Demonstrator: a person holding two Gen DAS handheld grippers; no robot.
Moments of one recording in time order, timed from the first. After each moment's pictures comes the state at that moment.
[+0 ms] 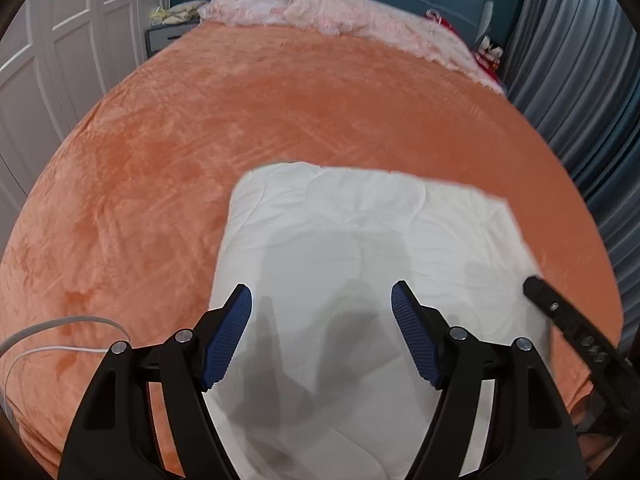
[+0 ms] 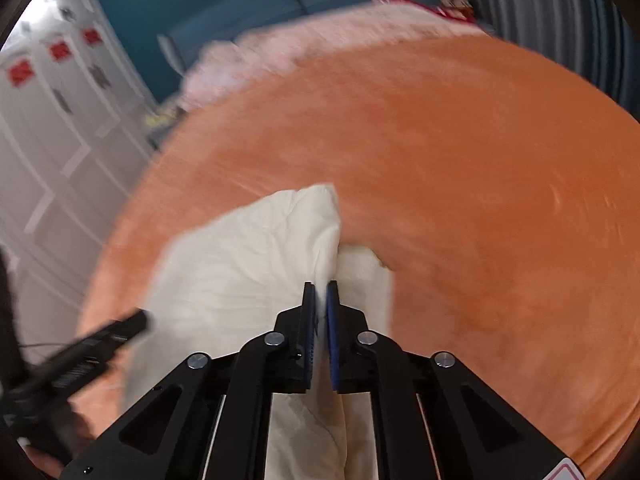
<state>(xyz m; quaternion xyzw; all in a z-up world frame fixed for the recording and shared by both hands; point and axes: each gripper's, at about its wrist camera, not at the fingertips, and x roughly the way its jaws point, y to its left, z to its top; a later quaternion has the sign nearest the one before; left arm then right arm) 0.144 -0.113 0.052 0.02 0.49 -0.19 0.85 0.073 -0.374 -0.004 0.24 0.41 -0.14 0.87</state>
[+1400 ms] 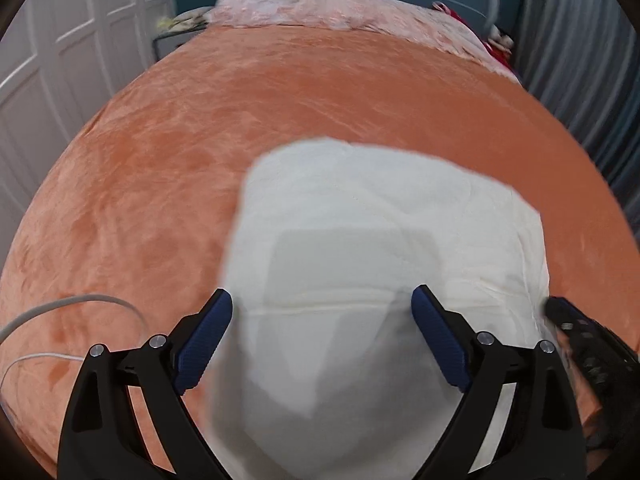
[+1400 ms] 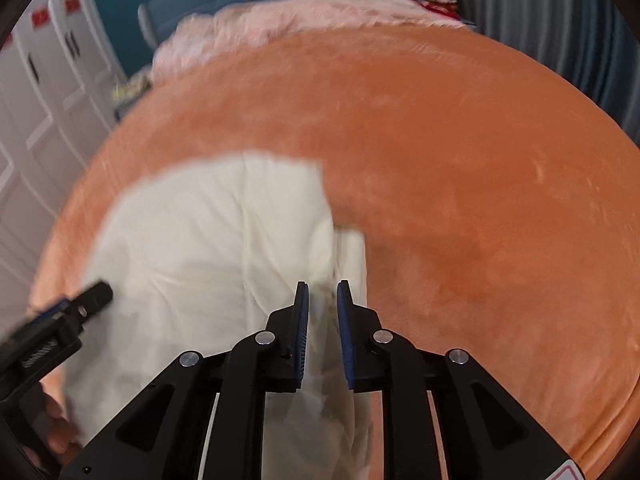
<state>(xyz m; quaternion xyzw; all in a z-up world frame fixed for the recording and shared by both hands) 0.154 -0.097 0.019 0.04 0.47 -0.16 0.87 0.059 -0.358 -0.020 0.20 0.41 -0.19 0.87</state>
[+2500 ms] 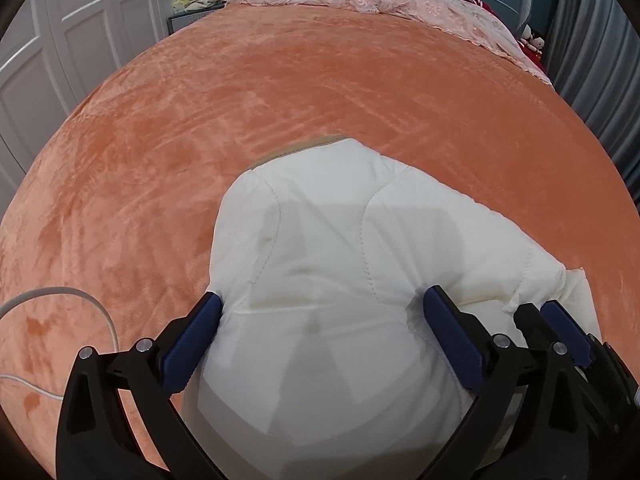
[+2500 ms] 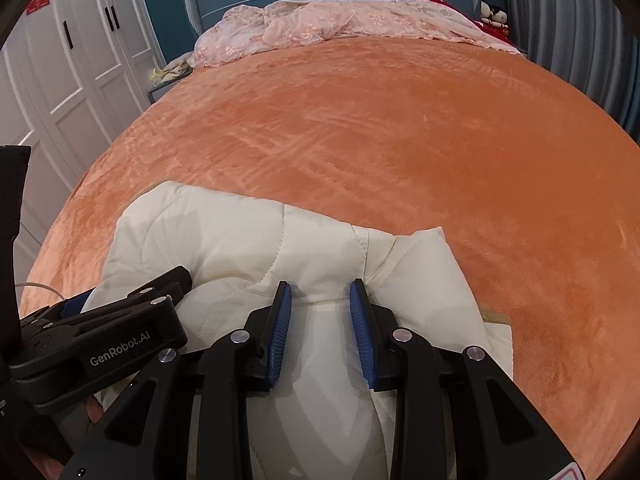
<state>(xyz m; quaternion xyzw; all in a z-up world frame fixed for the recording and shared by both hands) 0.218 -0.131 -0.039 0.04 0.49 -0.13 0.86 0.151 -0.321 -0.065 0.14 0.41 -0.13 0.89</state>
